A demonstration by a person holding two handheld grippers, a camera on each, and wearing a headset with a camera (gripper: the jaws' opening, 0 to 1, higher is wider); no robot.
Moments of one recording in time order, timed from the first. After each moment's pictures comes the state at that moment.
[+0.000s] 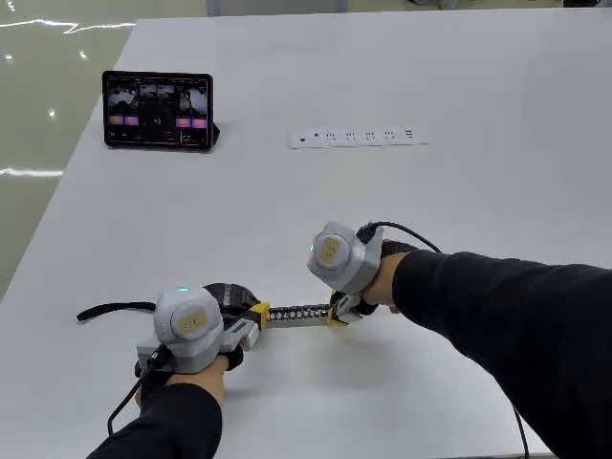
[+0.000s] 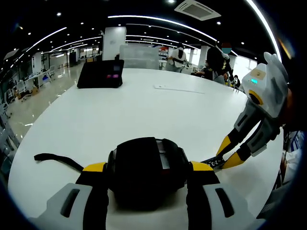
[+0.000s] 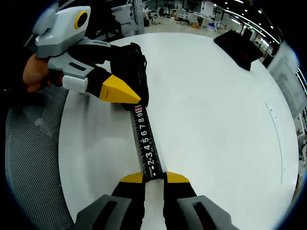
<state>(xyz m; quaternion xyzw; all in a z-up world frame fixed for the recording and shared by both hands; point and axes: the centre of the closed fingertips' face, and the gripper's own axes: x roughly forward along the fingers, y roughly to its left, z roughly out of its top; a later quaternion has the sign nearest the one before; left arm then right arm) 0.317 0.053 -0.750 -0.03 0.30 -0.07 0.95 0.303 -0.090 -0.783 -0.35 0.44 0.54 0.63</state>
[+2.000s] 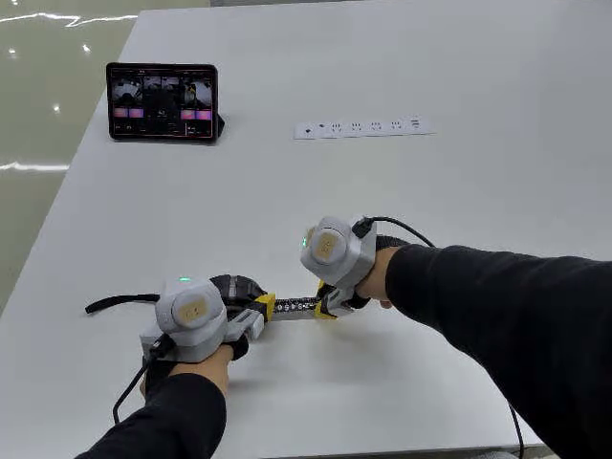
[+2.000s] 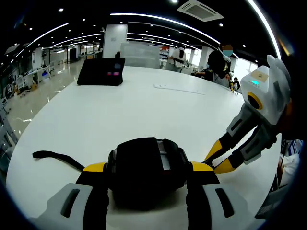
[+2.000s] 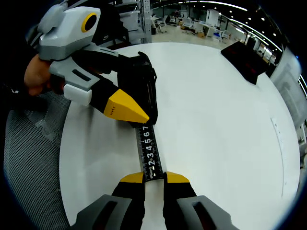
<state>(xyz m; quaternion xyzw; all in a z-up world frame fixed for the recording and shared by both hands) 0.317 0.053 -0.750 -0.05 0.31 -0.07 0.95 0.300 -0.059 -0.782 -0.34 0.41 0.57 0.63</state>
